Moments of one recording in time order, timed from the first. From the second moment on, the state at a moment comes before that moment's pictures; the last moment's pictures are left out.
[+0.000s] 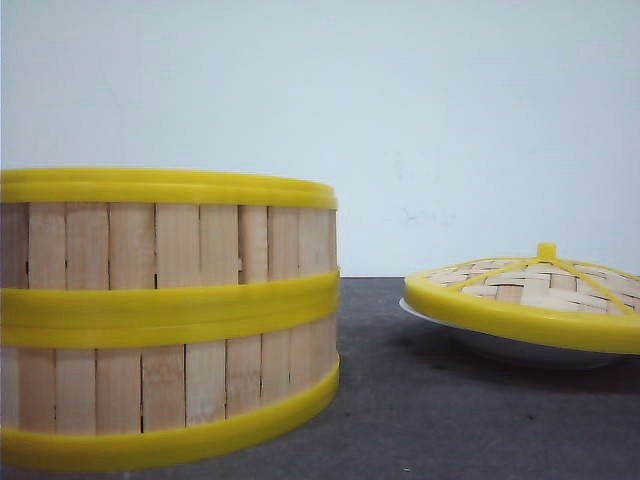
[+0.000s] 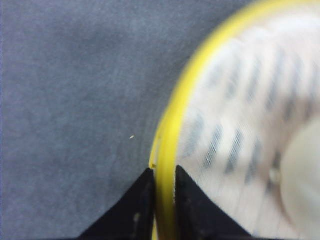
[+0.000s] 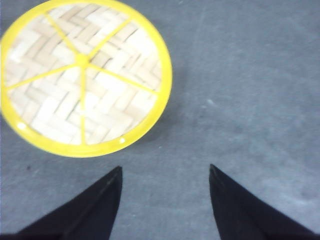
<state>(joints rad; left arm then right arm) 0.22 1.63 1.00 -0.24 0.08 -0.08 0.29 0.77 1.05 -1.18 0.15 0.16</state>
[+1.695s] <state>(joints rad) -0.12 1.20 1.45 -0.97 0.27 0.05 0.29 0.72 1.04 -1.15 0.13 0.16</state>
